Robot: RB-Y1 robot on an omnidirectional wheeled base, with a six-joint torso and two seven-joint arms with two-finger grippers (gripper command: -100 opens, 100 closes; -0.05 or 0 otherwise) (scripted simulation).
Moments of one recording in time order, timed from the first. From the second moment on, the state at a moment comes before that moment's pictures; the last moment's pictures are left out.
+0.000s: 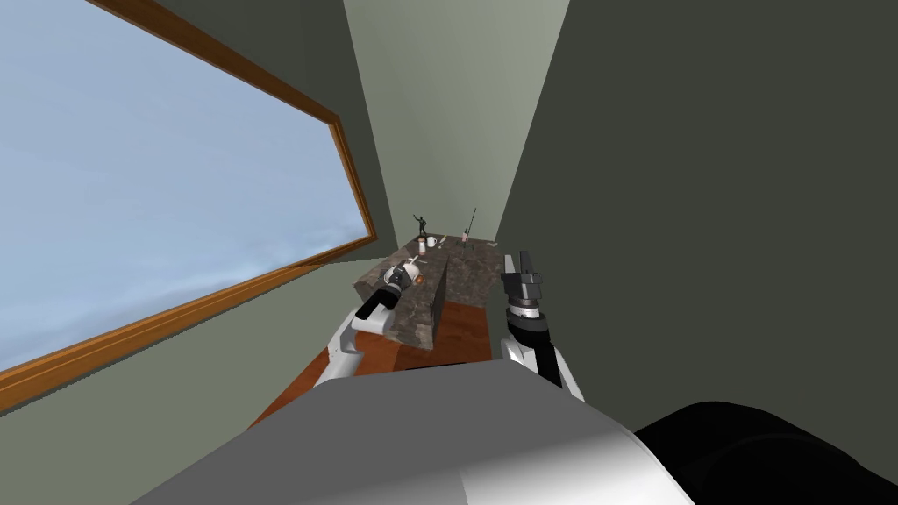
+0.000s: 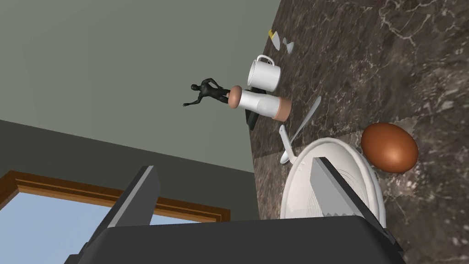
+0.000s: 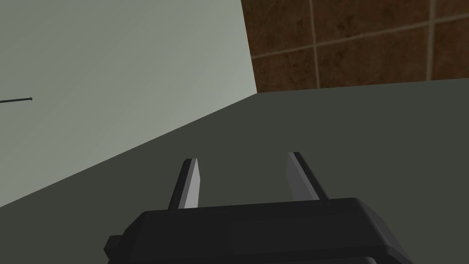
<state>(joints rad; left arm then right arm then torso) 0.01 0.17 -0.18 -1.91 0.09 0.31 0.40 0.52 -0.04 0.04 -2.37 0.10 -0.55 -0.15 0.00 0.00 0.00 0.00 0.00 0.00</state>
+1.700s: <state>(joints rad) -0.28 0.16 -0.19 -1.68 0.10 0.77 0.60 0.52 -0.04 0.04 -2.37 0.10 -0.55 -0.15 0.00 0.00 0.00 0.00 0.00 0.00</state>
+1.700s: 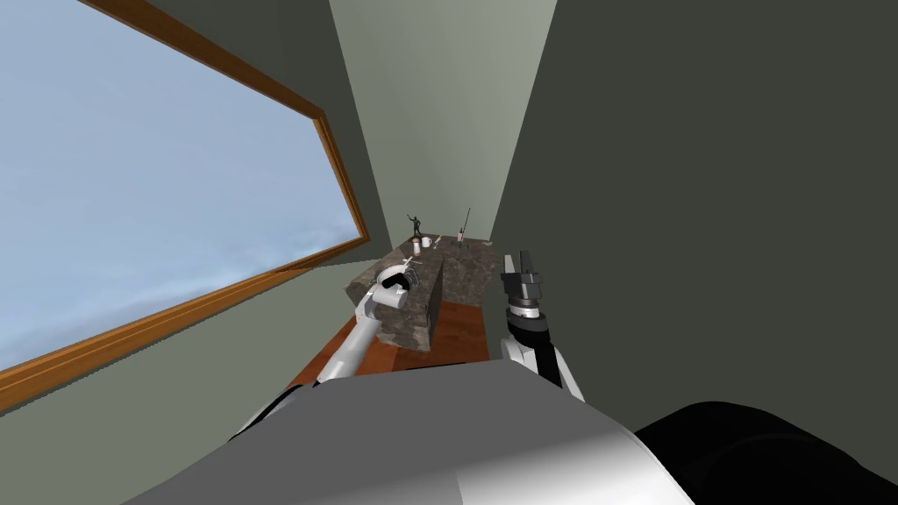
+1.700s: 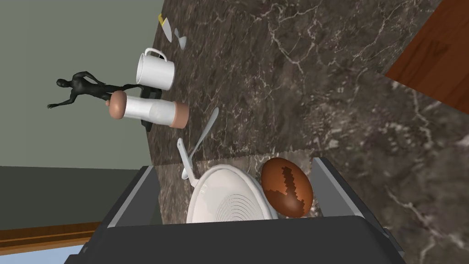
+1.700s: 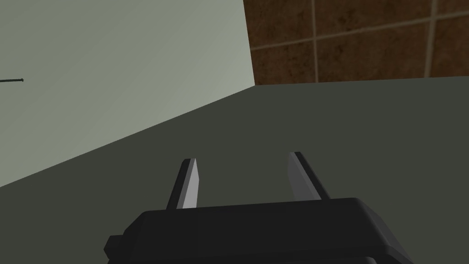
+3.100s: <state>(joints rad) -0.50 0.15 -0.15 -1.47 0.05 1.16 0.75 0.52 -0.04 0.04 -2.37 0.10 -0.55 -0.15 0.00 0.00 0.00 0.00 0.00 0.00</state>
